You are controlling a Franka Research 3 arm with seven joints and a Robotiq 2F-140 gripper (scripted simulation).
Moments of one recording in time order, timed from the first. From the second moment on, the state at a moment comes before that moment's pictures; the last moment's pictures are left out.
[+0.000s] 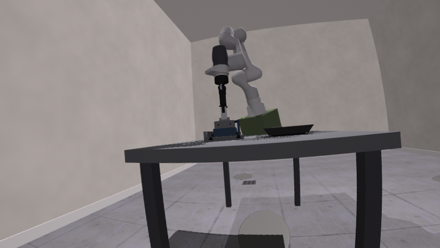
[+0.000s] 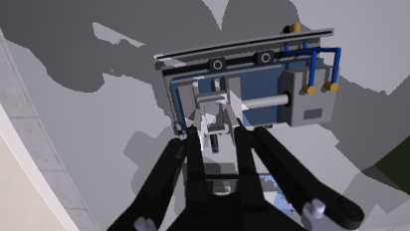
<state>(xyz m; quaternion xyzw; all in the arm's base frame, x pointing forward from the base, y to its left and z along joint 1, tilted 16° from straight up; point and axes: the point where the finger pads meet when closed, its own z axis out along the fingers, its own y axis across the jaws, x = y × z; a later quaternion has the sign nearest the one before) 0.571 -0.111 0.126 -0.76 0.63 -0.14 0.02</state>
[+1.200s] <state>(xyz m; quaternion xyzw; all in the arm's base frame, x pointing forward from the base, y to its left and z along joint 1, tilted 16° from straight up) 0.571 -0.110 0.136 -0.76 0.63 -0.14 0.02</state>
